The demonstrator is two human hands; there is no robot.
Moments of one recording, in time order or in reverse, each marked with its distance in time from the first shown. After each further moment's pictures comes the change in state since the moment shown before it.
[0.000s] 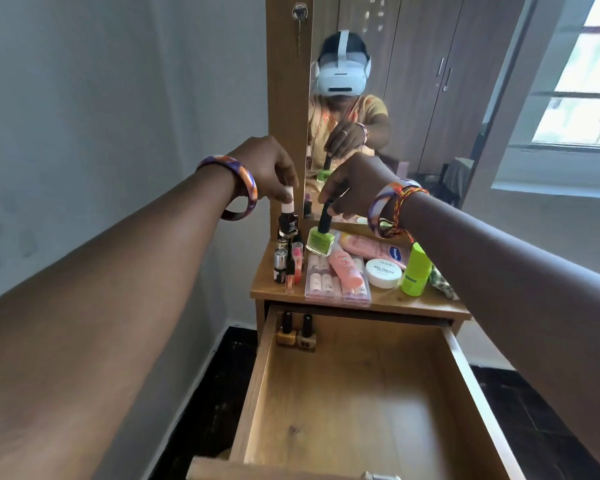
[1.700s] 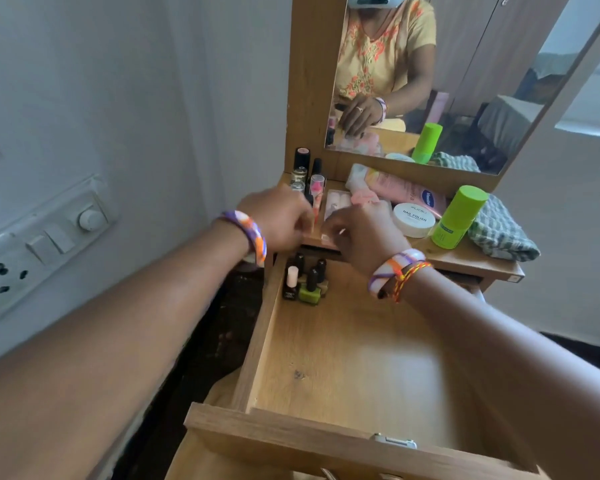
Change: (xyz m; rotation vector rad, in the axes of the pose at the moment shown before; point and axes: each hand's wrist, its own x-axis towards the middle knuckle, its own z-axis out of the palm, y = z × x) left_hand -0.052 -0.034 0.121 0.130 -0.201 0.011; right_hand -0.057 0.017 0.130 -0.105 -0.057 -0.010
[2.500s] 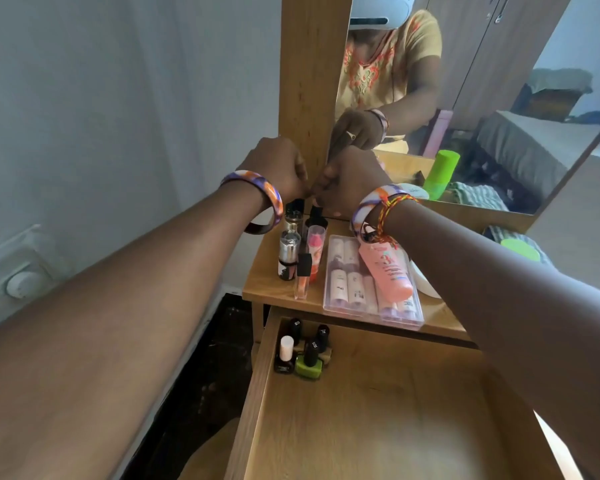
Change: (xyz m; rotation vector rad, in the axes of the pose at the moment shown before) left_hand 0.129 -0.042 -0.029 -0.231 0.249 -0.241; right_hand 0.157 0.028 -0.017 0.146 -0.023 0.133
